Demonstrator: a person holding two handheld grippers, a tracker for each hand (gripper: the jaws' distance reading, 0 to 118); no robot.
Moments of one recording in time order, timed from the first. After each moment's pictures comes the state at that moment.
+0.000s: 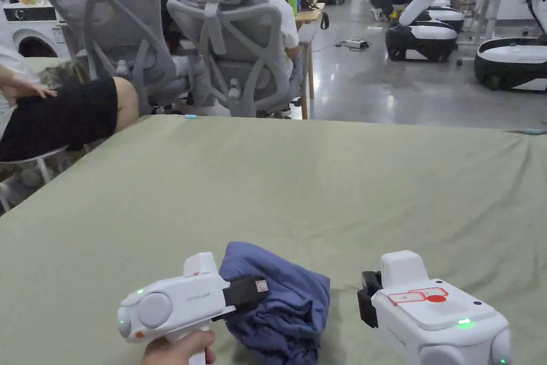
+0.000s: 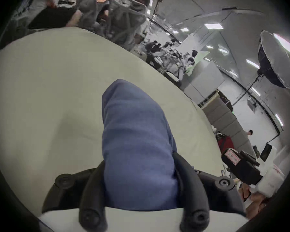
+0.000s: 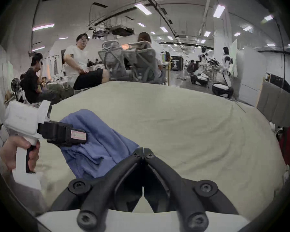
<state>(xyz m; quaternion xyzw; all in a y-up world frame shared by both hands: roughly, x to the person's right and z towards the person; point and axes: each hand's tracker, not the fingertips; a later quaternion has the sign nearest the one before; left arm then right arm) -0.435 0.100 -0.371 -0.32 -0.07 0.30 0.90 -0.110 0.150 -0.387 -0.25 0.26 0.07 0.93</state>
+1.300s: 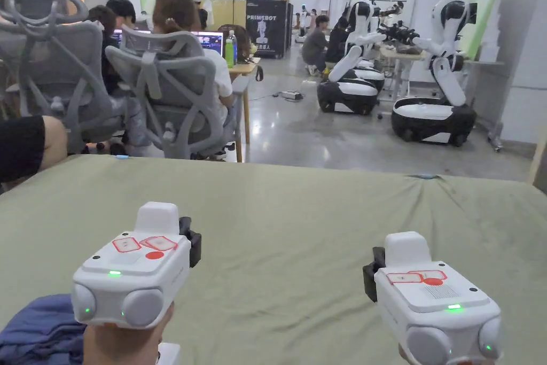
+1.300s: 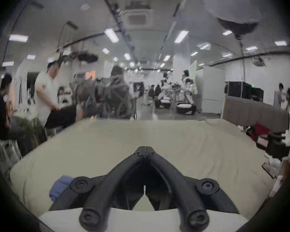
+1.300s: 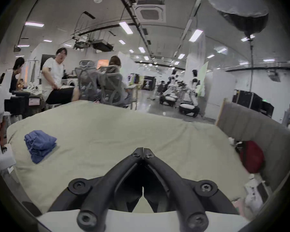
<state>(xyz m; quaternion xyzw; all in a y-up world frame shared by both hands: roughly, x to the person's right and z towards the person) -0.251 0.250 -0.325 -0.08 0.03 -0.01 1.00 0.055 0.241 -0.349 -0.13 0.10 0.09 0.98</state>
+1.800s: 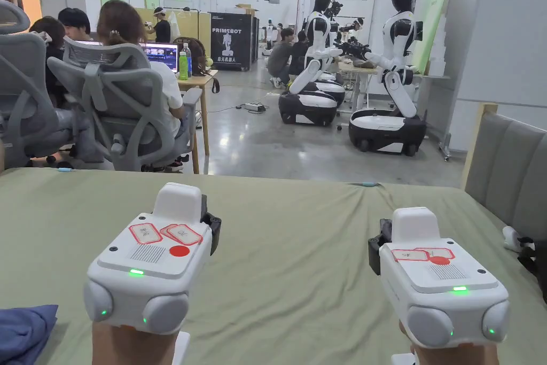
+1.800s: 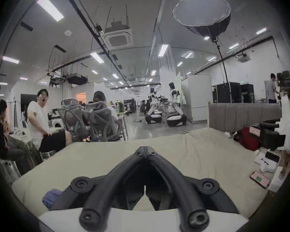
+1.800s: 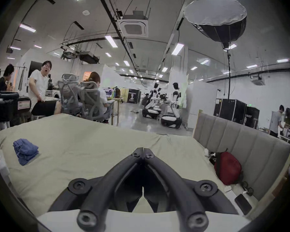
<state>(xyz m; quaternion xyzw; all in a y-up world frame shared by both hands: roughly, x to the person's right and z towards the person) -0.111 0.291 -0.304 -0.02 0.00 -0.05 1.00 0.170 0.283 -0.335 -0.07 0.05 0.09 0.99</state>
